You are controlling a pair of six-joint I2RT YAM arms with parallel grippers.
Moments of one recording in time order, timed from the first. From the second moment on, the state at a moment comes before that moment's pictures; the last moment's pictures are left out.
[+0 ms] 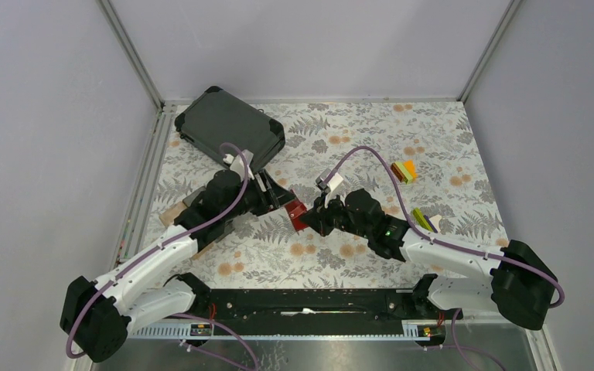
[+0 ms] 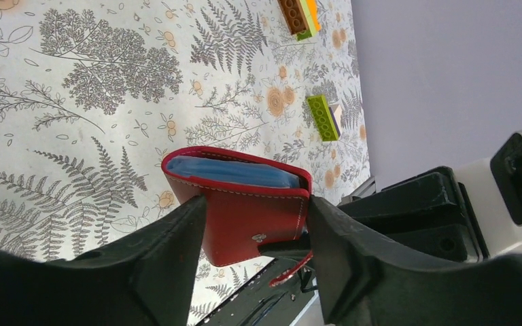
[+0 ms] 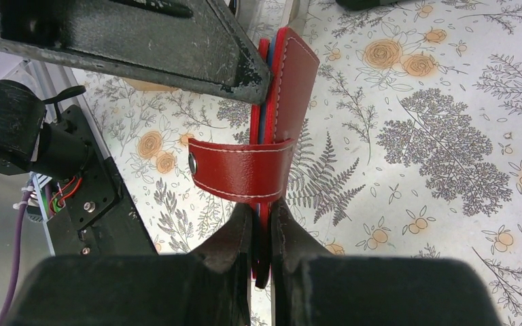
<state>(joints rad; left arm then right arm) -0.62 0.98 0.66 -0.10 0.20 -0.92 0.94 1.18 0.60 0.26 -0.11 0.29</state>
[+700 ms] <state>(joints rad) -0.62 0.98 0.62 -0.05 0.23 -0.95 0.94 1.19 0.60 0.26 -0.11 0.29</state>
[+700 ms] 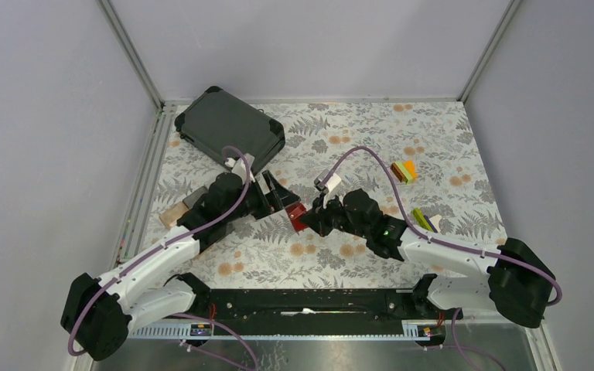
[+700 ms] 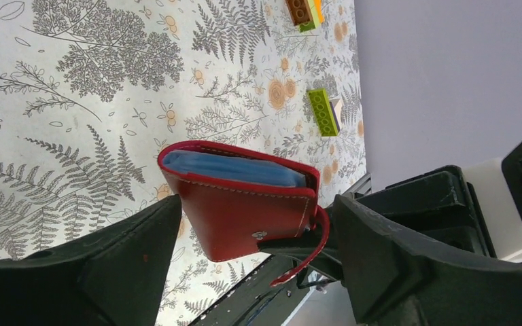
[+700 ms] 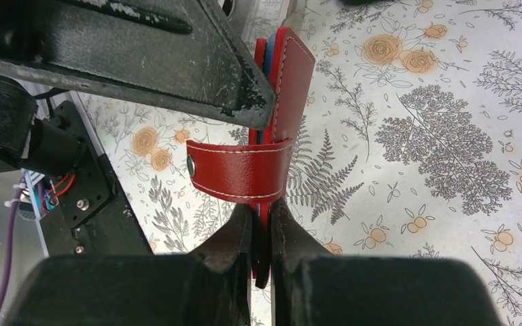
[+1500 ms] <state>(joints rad) -0.62 1.09 0.62 -0.08 0.19 -1.00 1.04 1.27 0.62 0.22 0.05 0.11</state>
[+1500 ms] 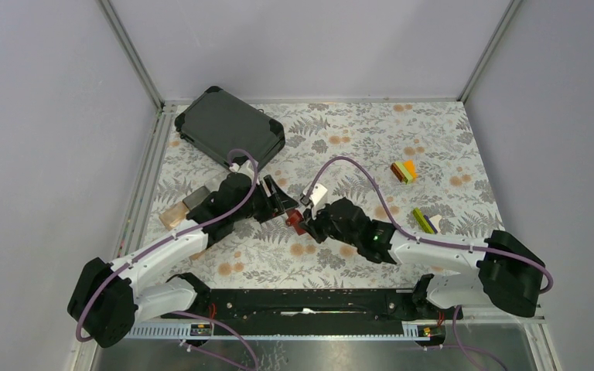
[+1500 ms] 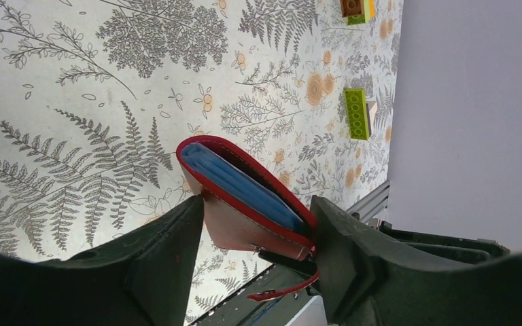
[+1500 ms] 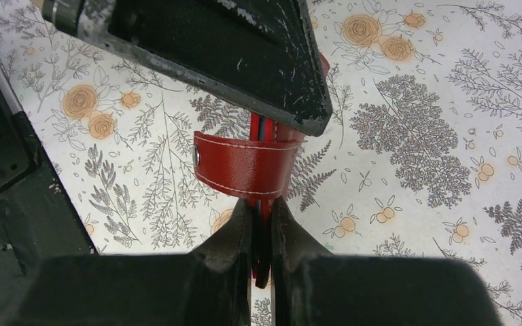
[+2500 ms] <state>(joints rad) -0.61 1.13 0.62 -0.10 0.14 -1.04 1.13 1.39 0.65 0.39 0.29 0.10</state>
